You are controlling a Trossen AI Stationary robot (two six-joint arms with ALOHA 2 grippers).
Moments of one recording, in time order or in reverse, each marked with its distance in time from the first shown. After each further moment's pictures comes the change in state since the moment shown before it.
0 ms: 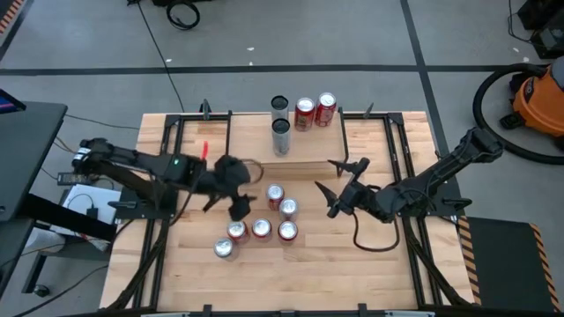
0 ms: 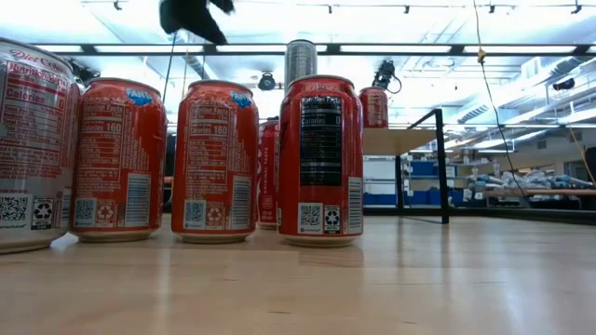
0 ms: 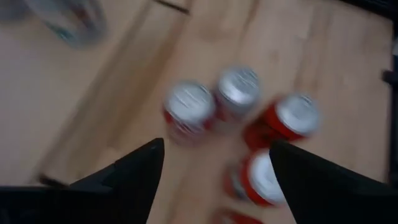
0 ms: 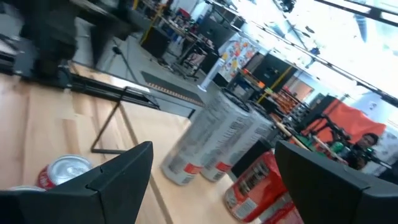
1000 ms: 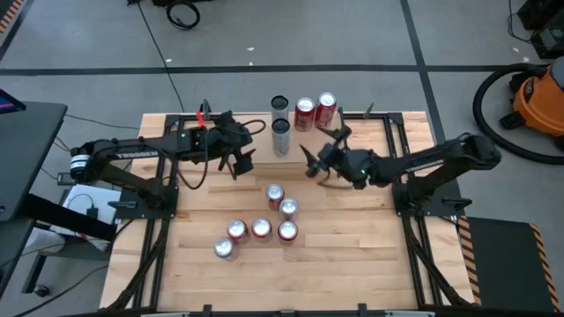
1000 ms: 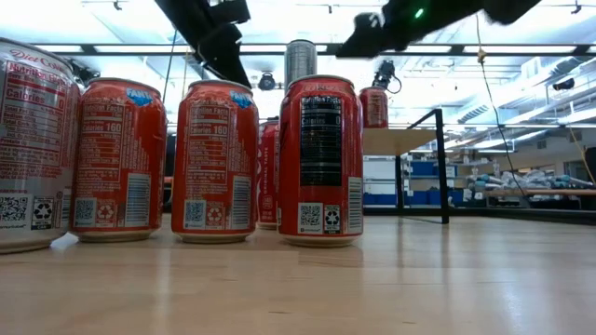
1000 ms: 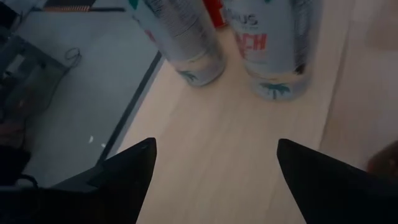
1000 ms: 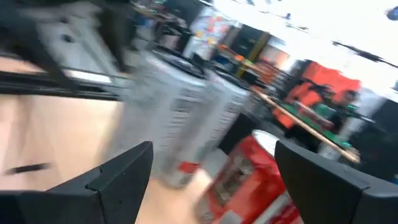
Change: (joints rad) left arm 0.434 -0.039 -0.163 0.262 -0.127 0.656; right arm -0.425 0.103 0.000 0.112 -0.310 0.097
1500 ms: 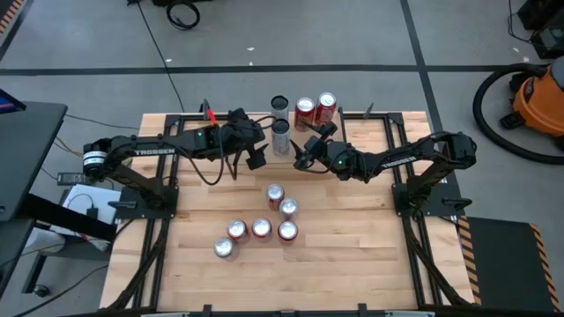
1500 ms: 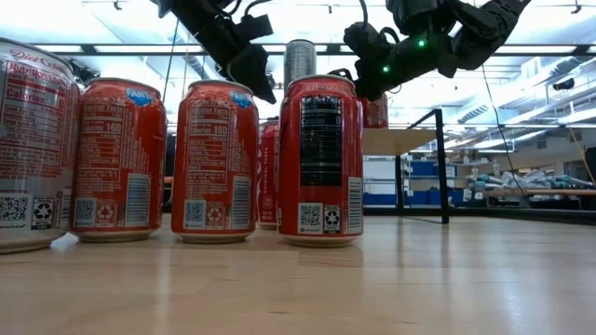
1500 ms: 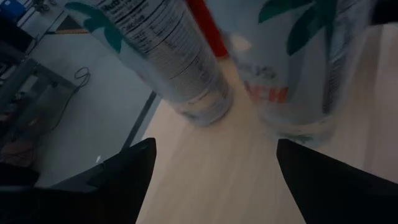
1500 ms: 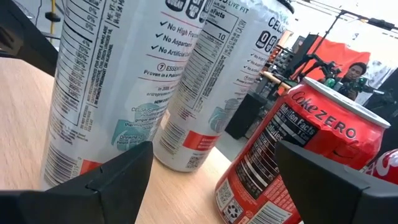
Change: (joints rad) left arm 0.050 0.127 -0.001 0.217 0.010 0.105; right arm -0.195 0.239 0.000 0.175 -0.144 0.096
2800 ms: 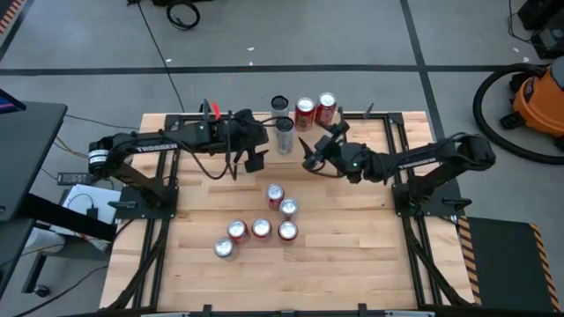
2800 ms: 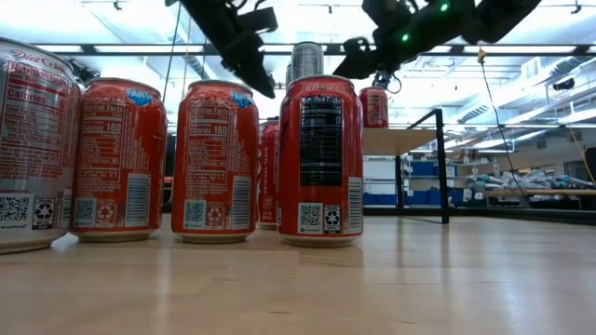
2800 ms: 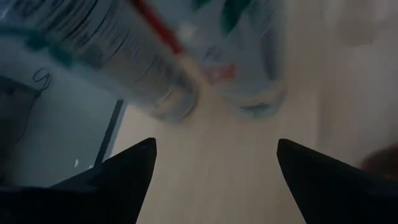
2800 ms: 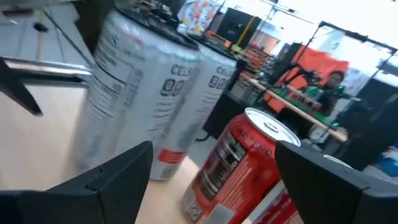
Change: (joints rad) left arm 0.009 0.040 0.133 -0.200 0.142 0.056; right arm 0.070 -0.163 -0.008 -0.107 0.118 -0.055
